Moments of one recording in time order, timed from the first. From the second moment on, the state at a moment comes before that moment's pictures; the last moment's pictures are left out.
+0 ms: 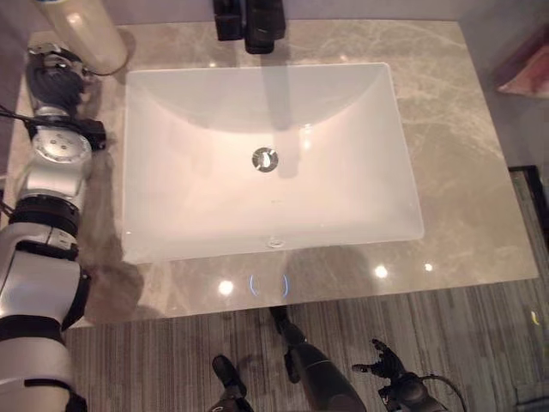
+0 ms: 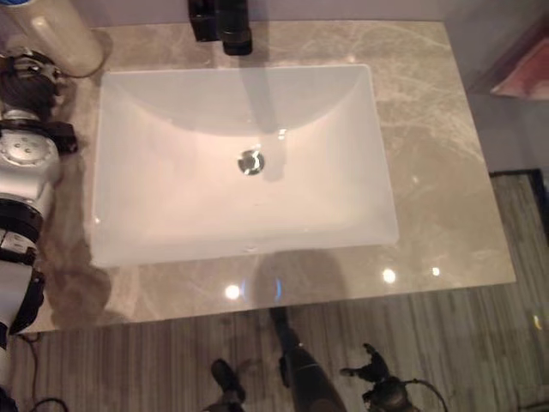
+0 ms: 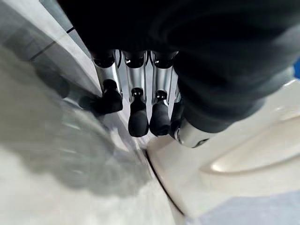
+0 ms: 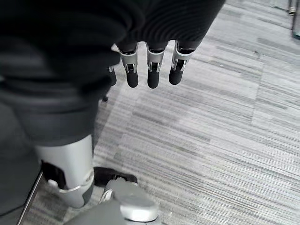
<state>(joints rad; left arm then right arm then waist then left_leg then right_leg) -1.18 0.87 -0.45 1.08 -0.41 -0.19 0.38 -0.06 -0.33 0.42 1.12 0.10 -0.15 -0.17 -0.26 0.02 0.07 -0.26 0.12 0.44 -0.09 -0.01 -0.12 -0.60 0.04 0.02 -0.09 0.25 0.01</state>
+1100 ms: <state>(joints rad) -1.18 0.98 -0.40 1.12 -0.37 -0.20 0.39 -0.04 -0.35 0.43 1.08 0.14 -0.20 -0.17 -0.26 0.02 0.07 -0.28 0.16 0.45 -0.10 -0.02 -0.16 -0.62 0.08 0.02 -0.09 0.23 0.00</state>
